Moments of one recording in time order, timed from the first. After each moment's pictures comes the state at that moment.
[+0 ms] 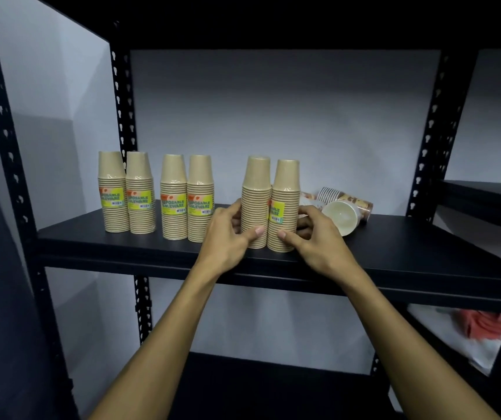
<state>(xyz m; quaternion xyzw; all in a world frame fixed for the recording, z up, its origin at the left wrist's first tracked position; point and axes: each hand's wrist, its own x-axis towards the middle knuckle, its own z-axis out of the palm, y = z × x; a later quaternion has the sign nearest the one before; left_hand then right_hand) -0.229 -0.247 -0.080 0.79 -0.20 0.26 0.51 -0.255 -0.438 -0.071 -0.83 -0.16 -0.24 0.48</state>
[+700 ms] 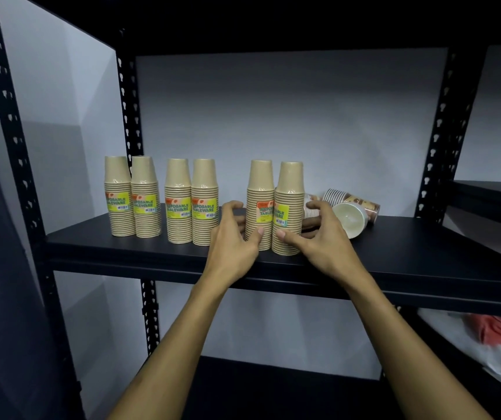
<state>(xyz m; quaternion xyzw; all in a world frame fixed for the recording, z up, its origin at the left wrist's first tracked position) -0.233 -0.253 -0.087 0.77 -0.16 0.30 0.54 -0.257 -0.436 -0.069 -0.82 -0.12 -0.26 0.50</state>
